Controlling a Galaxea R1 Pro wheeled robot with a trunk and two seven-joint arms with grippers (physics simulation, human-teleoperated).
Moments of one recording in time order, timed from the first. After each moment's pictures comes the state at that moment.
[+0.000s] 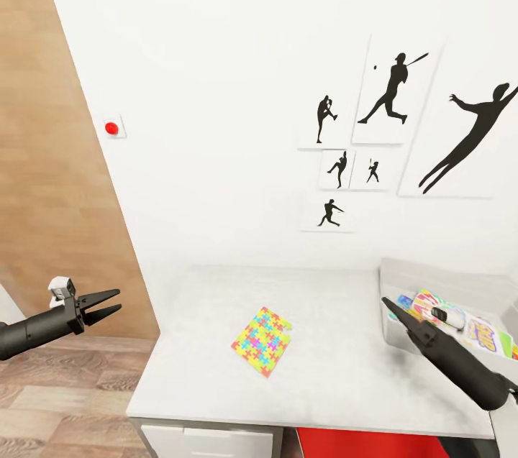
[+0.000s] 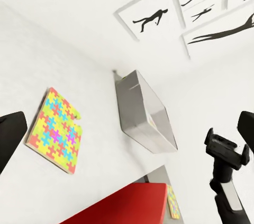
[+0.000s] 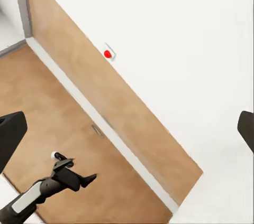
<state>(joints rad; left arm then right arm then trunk) -0.41 0.53 0.25 -1.09 0.70 1.03 -1.10 -0.21 -0.07 -0.58 -1.44 -0.52 0.67 1.32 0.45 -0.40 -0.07</state>
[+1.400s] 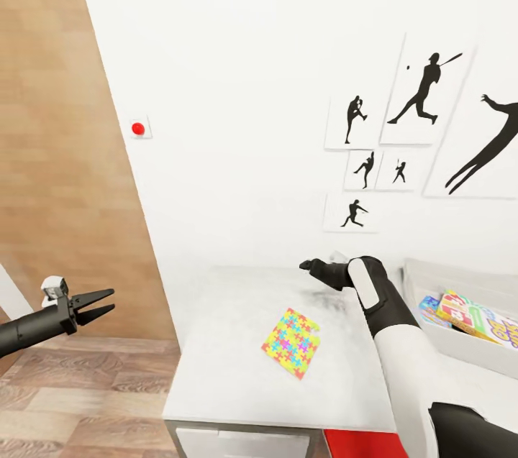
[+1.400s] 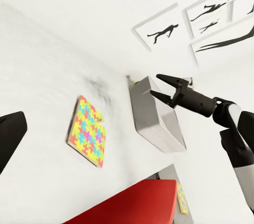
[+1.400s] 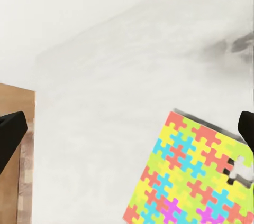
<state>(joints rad) -0.41 0.56 0.25 -1.09 0.70 1.03 -1.10 -0.86 0.06 -0.15 -0.84 -0.50 0.87 -0.11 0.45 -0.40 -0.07</state>
